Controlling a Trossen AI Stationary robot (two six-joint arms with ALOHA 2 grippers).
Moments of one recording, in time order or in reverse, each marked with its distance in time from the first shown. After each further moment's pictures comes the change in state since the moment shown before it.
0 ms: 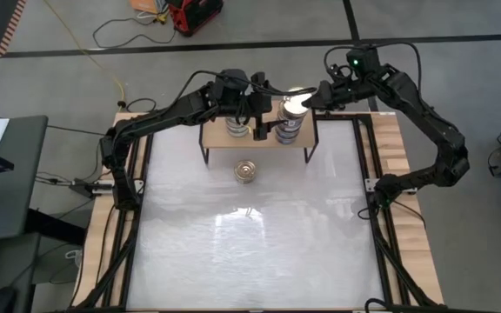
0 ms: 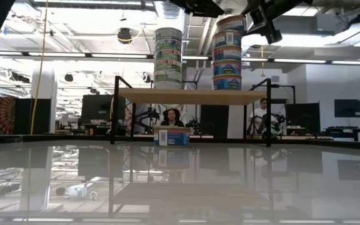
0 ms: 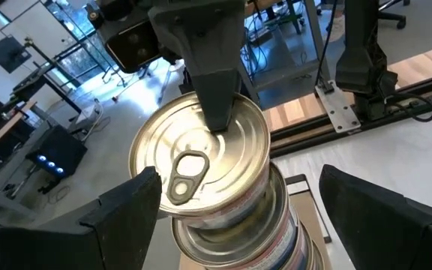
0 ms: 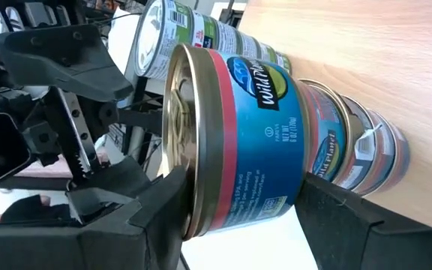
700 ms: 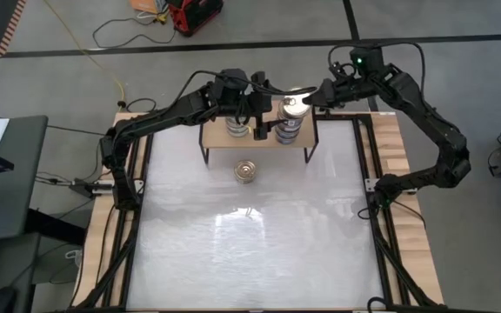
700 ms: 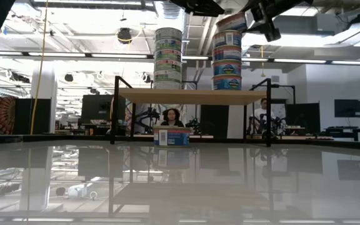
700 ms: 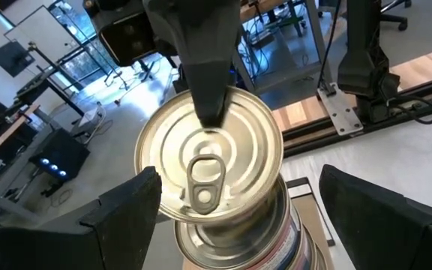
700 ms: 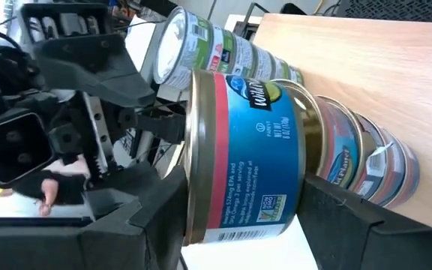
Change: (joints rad) left arm 0.000 0.000 0.000 0.012 0.000 0.005; right arm -0.013 -0.013 -0.008 0.053 -0.018 -0.008
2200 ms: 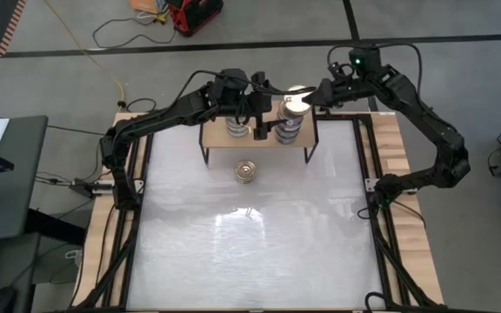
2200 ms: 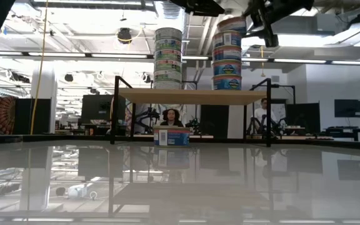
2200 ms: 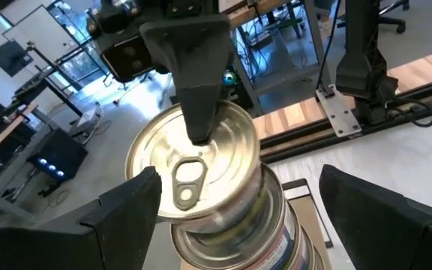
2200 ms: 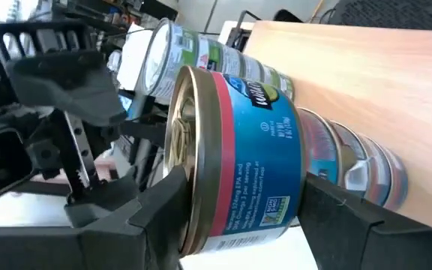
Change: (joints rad) left arm 0.001 0.000 0.000 0.001 0.007 -0.008; right arm -0.032 0.003 -0.050 0.055 -0.016 -0.006
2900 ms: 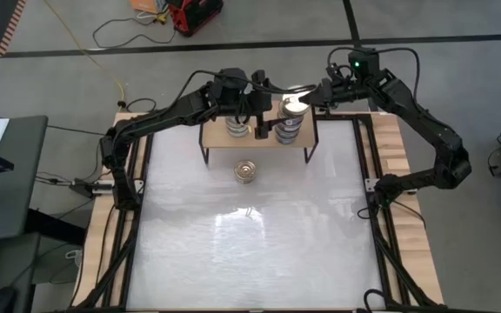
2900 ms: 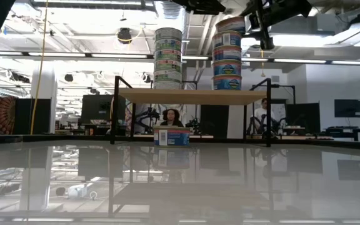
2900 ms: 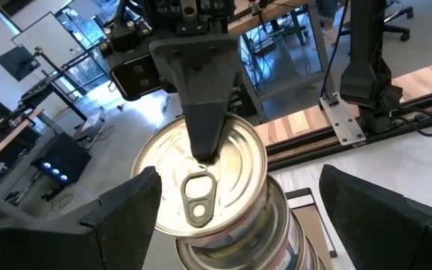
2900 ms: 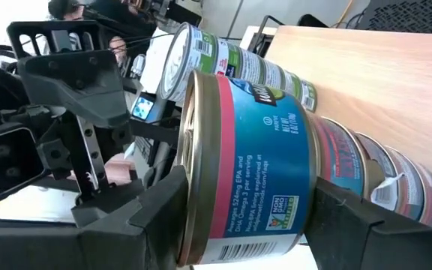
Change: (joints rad) left arm 0.000 0.000 0.000 0.029 -0.002 -0.009; right arm -0.001 -0.017 -0.093 0.178 -0.052 0.066
